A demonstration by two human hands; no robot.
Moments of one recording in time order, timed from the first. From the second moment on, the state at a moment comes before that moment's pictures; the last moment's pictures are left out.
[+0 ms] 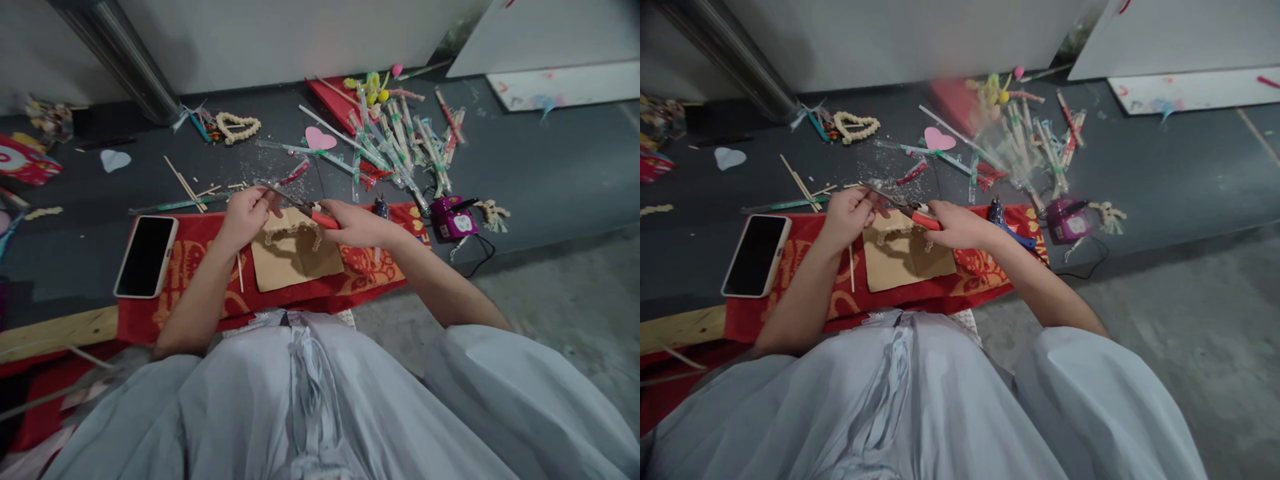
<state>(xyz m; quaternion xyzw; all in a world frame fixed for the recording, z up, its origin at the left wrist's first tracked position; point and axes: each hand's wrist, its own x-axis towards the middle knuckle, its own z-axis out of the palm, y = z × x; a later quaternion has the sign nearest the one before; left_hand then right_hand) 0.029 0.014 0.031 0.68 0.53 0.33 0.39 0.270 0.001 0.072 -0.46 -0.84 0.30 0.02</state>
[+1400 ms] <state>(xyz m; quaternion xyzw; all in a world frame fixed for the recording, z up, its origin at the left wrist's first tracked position) -0.052 0.081 0.044 0.63 0.77 0.05 0.10 0.262 -0.002 0.057 -0.60 -0.74 0.29 0.02</state>
